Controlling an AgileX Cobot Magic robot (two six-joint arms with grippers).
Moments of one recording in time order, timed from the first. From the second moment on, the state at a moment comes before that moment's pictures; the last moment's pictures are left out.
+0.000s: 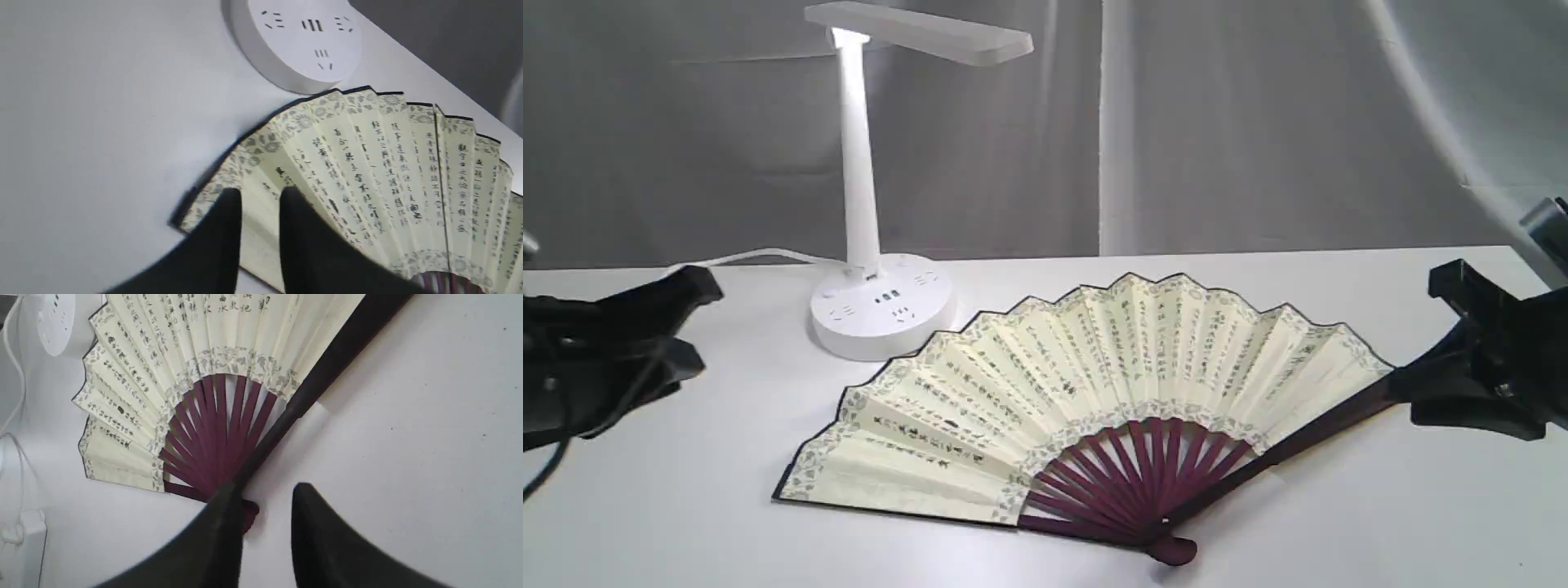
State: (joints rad) left arm -0.15 1.42 -0.74 -0.42 0.15 -0.30; right arm -0.27 1.72 -1.01 0.99 0.92 -0.56
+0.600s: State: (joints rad) left arm 0.17 1.34 -0.88 0.06 0.74 -0.29; right arm -0.27 1.72 -1.01 0.79 0.83 -0.48
